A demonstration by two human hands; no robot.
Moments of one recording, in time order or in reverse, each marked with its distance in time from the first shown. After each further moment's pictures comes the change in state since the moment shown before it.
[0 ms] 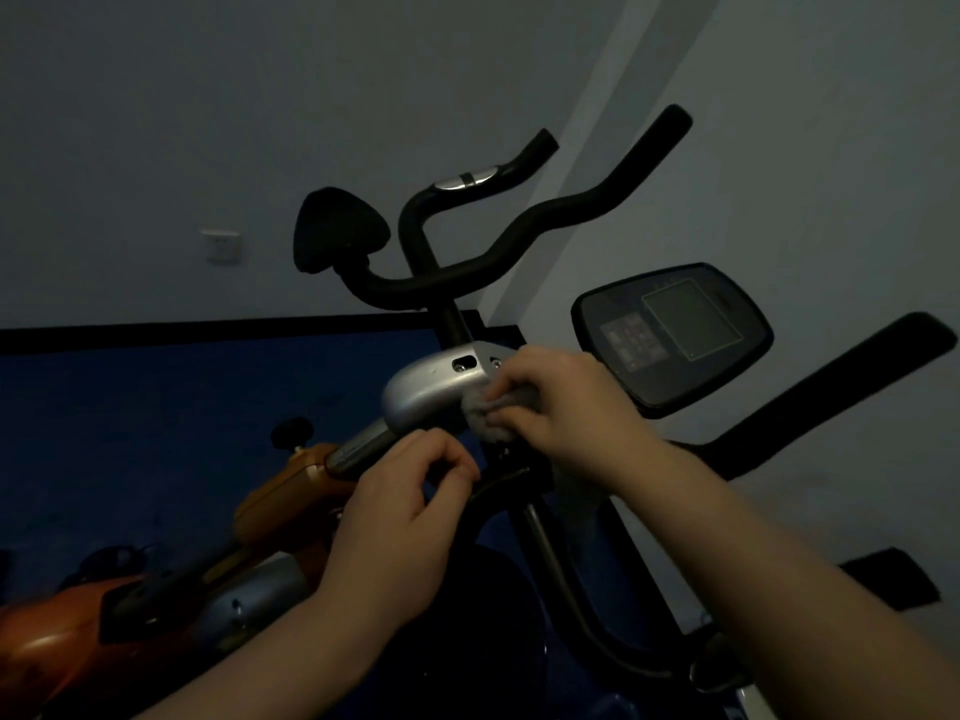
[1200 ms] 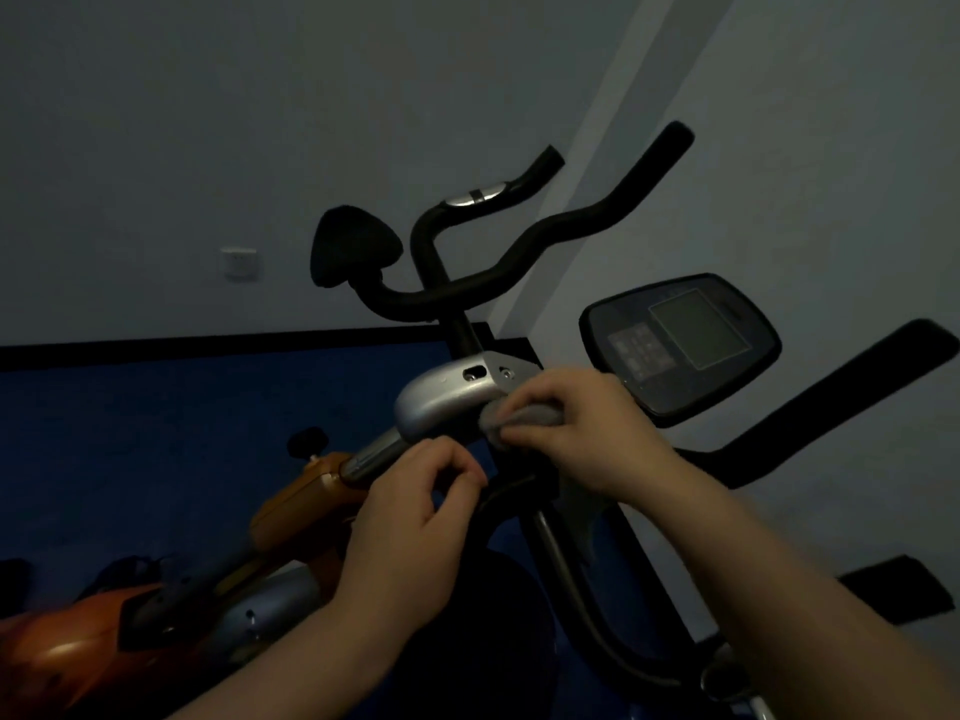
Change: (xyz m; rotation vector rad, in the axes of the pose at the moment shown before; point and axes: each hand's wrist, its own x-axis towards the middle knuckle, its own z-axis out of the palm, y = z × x) left_hand -0.003 0.000 0.002 -0.009 0.038 0.009; right_hand -0.009 0.007 0.005 0.253 0.009 0.119
